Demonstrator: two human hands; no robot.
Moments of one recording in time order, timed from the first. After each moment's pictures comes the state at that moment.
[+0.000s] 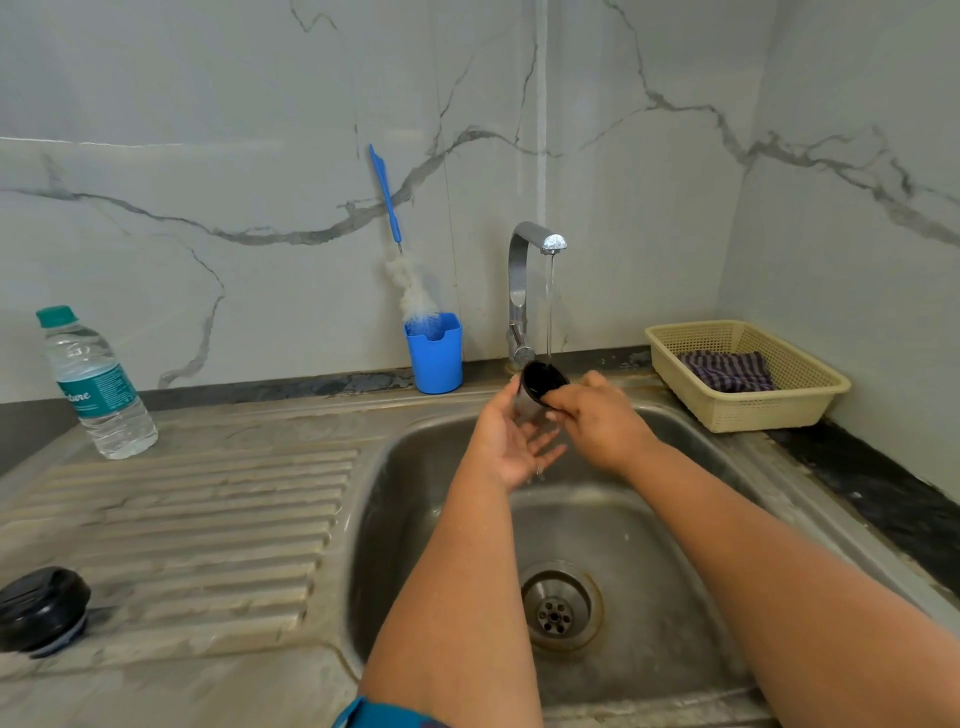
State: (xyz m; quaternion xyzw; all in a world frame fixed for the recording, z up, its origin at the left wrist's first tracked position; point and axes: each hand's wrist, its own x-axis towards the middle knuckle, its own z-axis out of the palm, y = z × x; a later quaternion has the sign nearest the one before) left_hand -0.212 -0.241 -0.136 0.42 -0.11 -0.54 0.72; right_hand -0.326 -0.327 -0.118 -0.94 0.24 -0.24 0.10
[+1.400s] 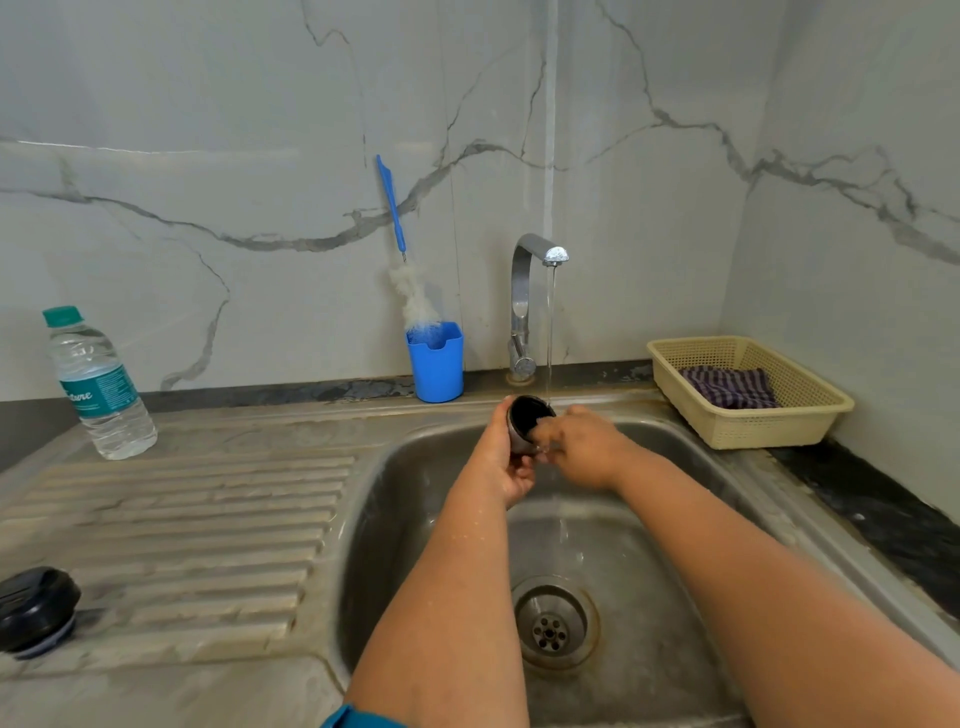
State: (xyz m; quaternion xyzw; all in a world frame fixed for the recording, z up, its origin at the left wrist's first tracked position) left_hand -0.206 -0.248 -0.144 0.50 -0.06 -0.52 0.69; right_hand -0.325 -0.309 -0.107 -0.97 0.19 -0.10 0.08
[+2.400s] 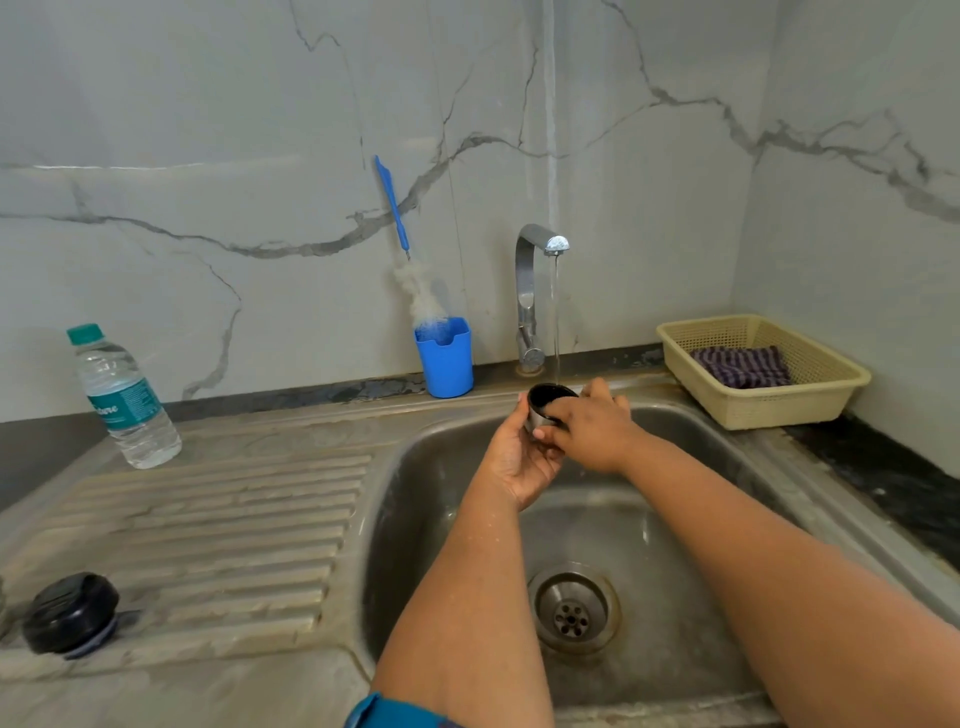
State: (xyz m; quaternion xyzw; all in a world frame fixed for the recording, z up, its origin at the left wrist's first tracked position) left_hand -0.215 -0.240 -0.153 0.36 -0.10 -0.54 0.76; right_hand -0.321 -0.300 -0.101 -0.95 0.28 -0.11 0.08
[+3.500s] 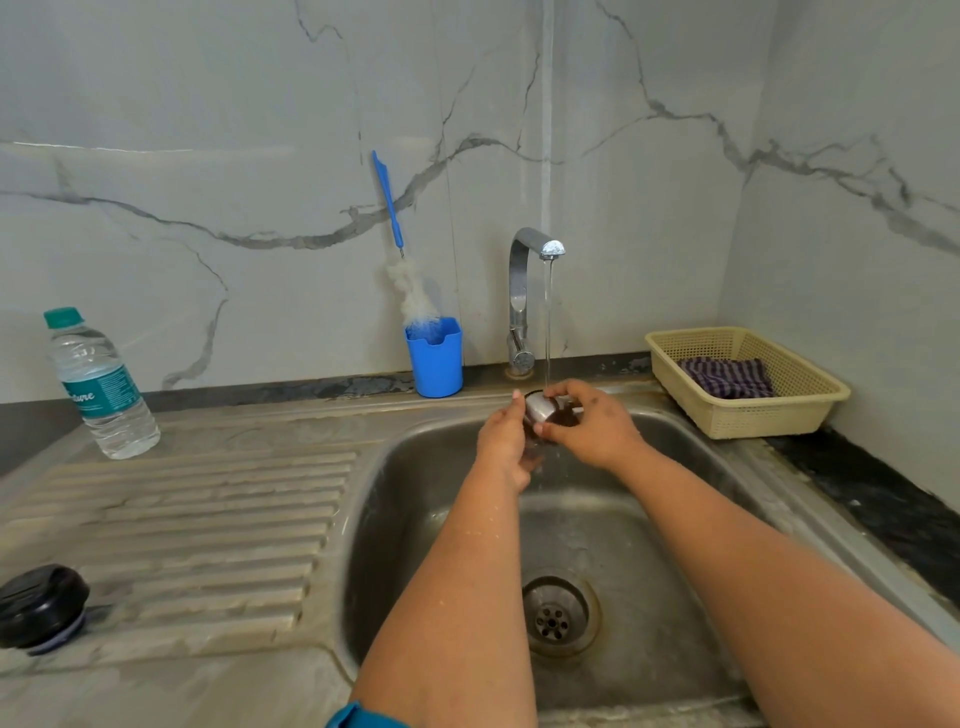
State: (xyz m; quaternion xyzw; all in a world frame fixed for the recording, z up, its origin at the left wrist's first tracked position) left_hand -0.215 -0.259 -0.143 0.53 -0.10 -0.41 0.74; right_hand -0.328 -0.308 -0.108 -0.86 0.32 -0.26 0.31
